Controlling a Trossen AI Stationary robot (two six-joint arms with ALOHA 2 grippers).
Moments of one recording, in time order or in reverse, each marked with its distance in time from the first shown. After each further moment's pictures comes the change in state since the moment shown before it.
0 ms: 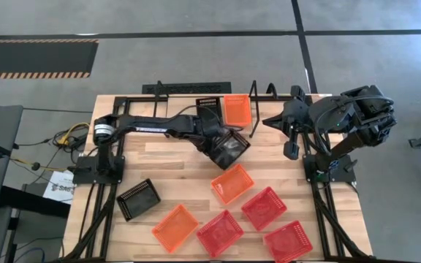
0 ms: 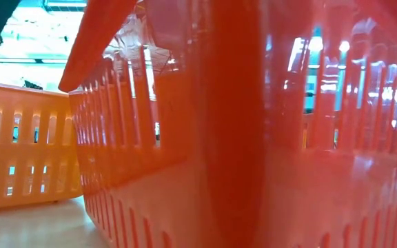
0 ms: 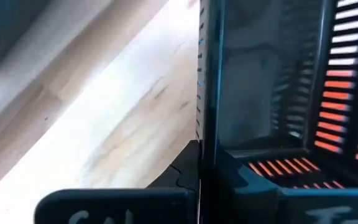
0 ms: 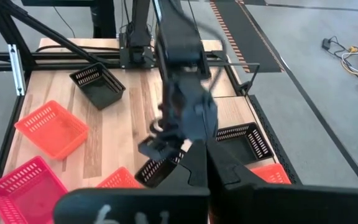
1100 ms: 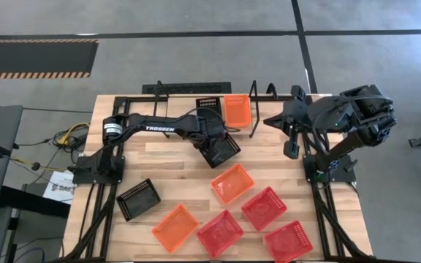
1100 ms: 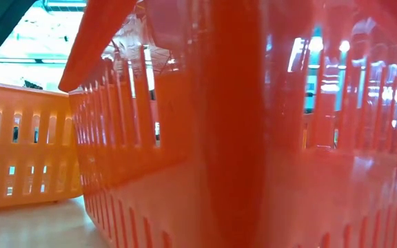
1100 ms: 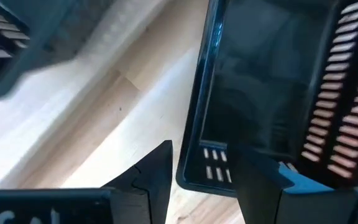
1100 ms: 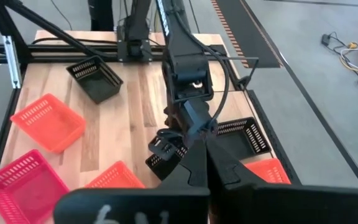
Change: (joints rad) left arm 0.042 0.115 0.008 -0.125 -0.139 0.054; right arm -0.006 0.000 0.000 -0.026 -0.003 0.000
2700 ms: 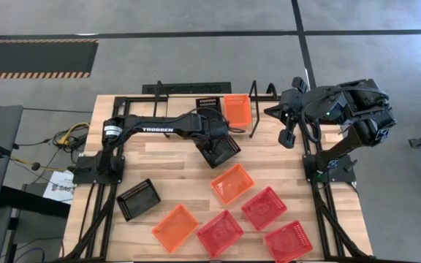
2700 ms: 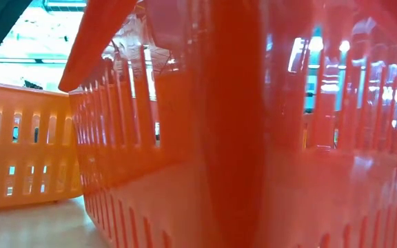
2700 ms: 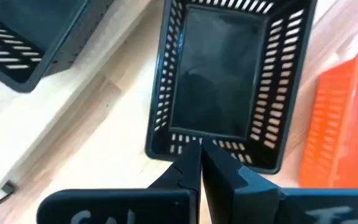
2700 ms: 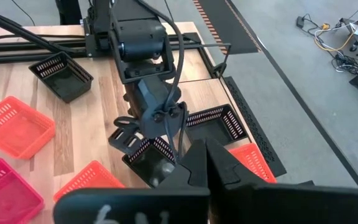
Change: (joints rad) left arm -0.052 -0.002 0.189 -0.164 -0.012 -0.016; right arm -0.111 0.000 0.000 -0.030 0.000 0.001
